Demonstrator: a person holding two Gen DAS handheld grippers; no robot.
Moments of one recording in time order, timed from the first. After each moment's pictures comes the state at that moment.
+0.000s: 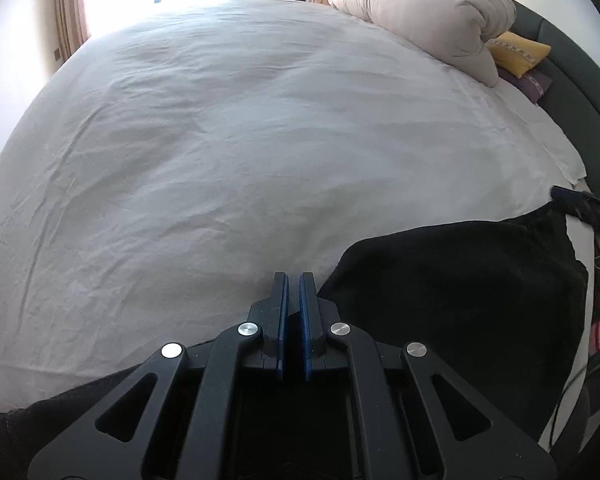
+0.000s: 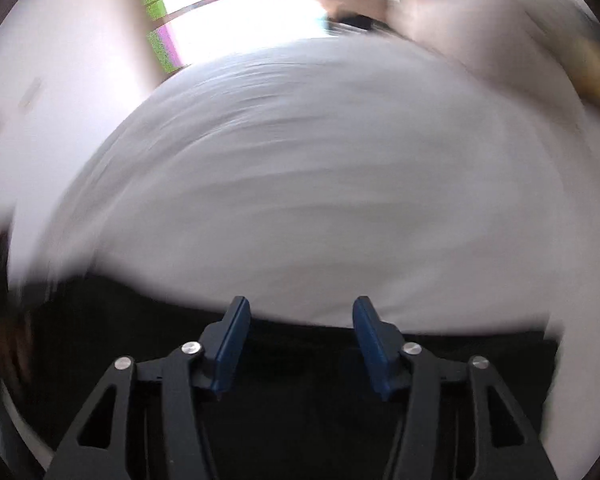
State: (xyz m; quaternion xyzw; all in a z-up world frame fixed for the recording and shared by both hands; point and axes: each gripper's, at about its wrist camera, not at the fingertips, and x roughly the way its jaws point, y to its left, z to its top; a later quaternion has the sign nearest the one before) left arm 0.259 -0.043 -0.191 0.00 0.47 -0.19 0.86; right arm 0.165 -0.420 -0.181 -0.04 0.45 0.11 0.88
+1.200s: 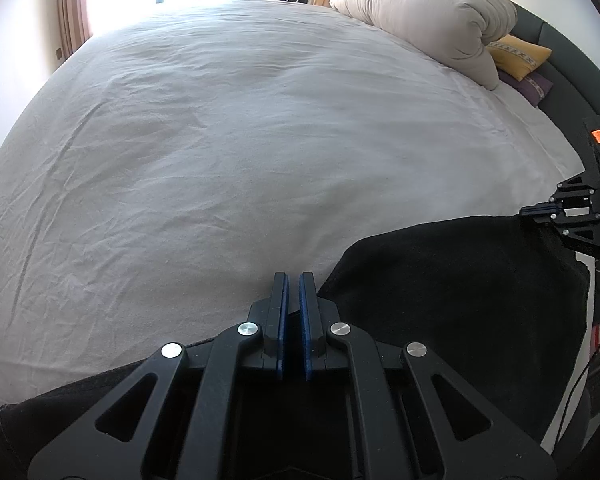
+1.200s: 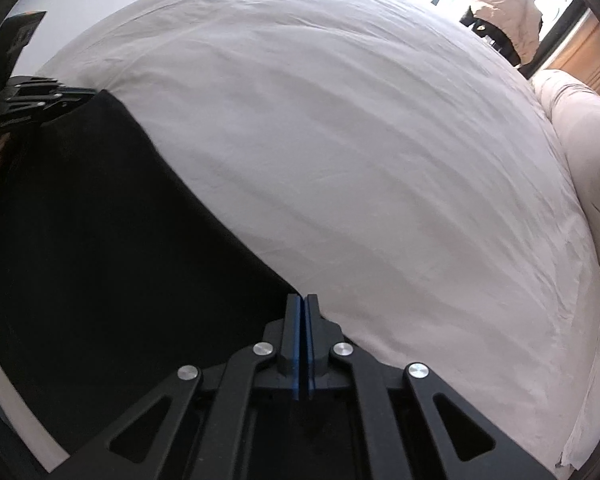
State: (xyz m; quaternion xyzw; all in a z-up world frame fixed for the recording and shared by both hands) left arm 0.265 -0.044 -0.199 0.00 0.47 -0.19 0.86; right arm 0.193 -0.377 -0.222 -0.25 0.54 0.18 0.78
